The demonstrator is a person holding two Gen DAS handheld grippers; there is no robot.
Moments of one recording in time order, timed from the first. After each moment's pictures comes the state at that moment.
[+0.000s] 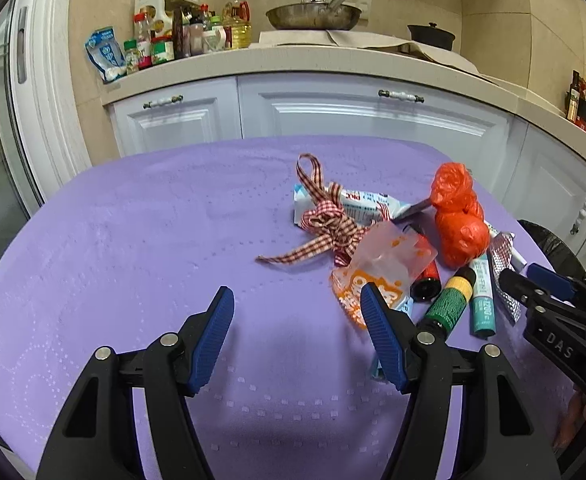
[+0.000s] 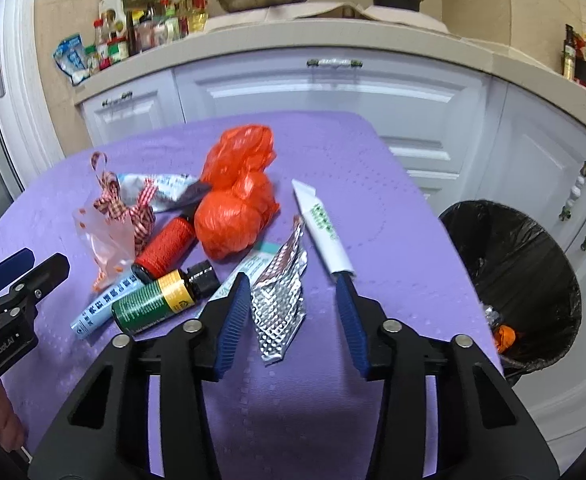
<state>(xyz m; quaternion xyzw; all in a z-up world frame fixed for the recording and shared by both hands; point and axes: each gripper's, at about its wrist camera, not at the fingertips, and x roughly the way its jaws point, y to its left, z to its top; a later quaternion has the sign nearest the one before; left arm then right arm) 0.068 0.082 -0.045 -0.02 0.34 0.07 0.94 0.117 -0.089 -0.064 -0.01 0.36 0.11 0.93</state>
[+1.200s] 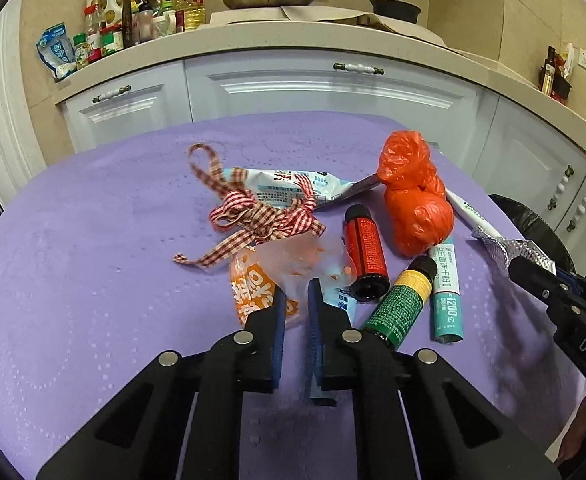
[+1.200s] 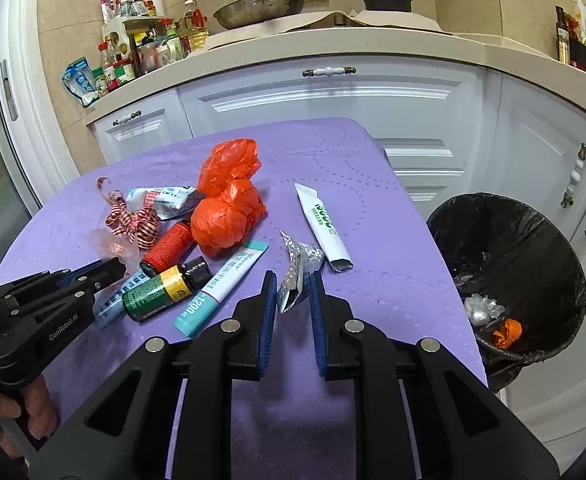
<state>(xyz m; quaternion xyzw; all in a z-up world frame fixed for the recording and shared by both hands) 0.090 0.052 -0.057 -0.01 0.37 0.01 0.93 0.100 -0.120 -0.054 0.03 0.34 0.14 0.93</state>
